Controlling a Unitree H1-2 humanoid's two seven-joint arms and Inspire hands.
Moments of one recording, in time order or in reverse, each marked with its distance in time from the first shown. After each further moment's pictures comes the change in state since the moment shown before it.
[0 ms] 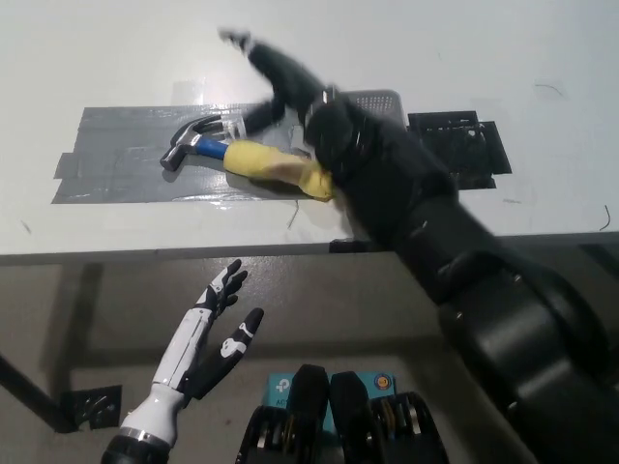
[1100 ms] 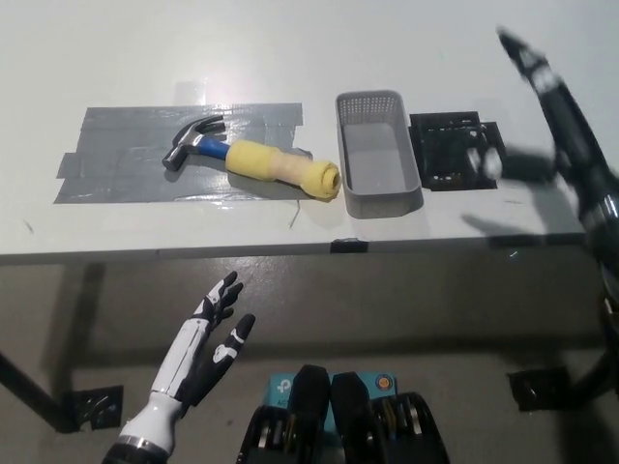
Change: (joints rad) left_arm 0.013 0.000 0.006 0.036 -0.001 0.003 0.001; right_arm 0.846 -0.360 -0.205 -1.134 0.154 0.154 0.132
